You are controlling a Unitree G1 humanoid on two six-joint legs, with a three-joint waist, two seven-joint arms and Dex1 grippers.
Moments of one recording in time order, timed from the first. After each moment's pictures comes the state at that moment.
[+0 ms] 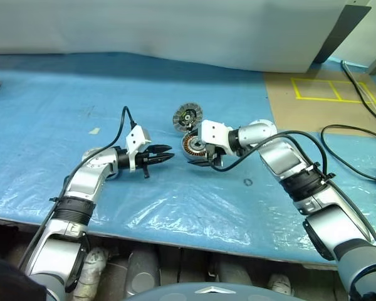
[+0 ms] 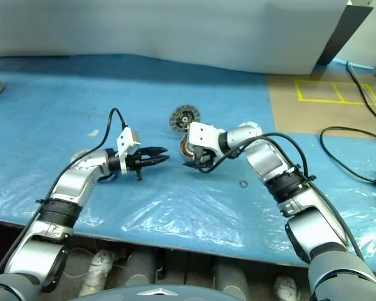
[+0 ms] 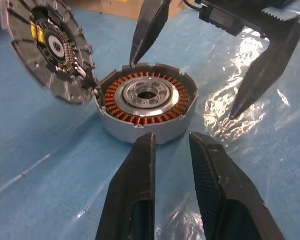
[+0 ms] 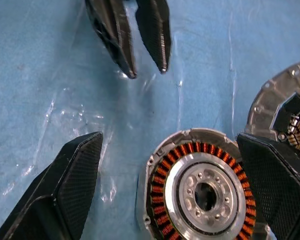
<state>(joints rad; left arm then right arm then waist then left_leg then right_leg) -0.49 0.45 -0.11 0.30 -0.26 0.08 -1.11 -0.84 -0.53 0.46 0.25 -0.01 0.21 1.11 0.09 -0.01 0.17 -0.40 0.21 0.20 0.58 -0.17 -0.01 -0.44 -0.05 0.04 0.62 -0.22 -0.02</state>
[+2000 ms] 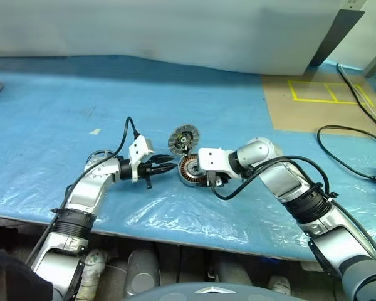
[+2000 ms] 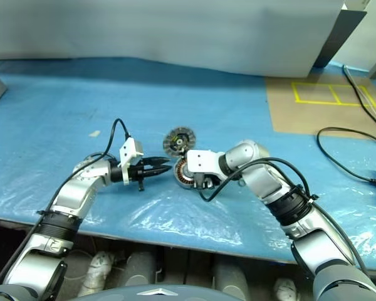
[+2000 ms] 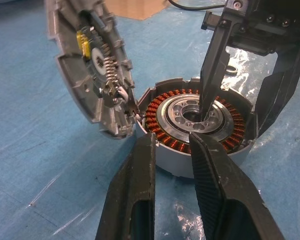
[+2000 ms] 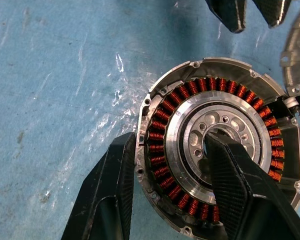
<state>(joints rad) -0.40 0.43 -0.12 0.19 -0.27 0.14 -1.09 -0.63 -0.55 0.52 -0.12 -0.20 0.54 1.25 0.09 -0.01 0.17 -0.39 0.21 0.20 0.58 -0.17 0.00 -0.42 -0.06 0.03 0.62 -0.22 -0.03</state>
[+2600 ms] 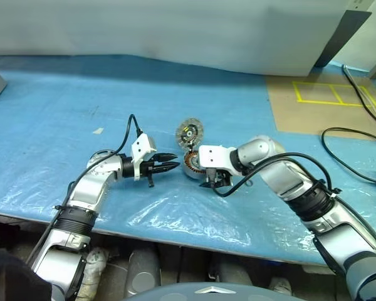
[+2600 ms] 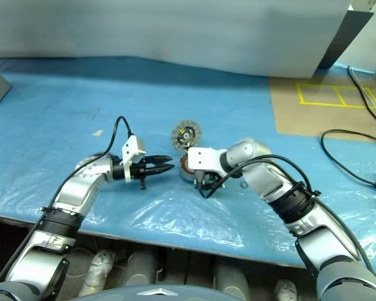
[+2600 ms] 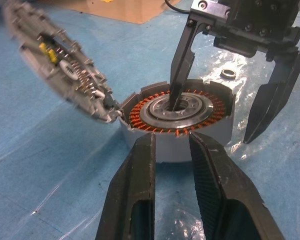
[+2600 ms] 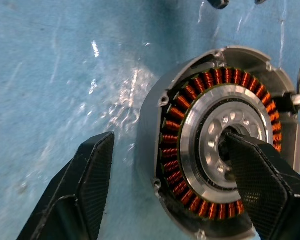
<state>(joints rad) -0.42 0.42 -0.13 0.19 -0.26 0.14 -1.10 -0.65 -0.65 0.51 -0.17 -0.15 0.57 1.25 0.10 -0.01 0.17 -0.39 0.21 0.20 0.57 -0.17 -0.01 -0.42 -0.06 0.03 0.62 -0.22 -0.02</state>
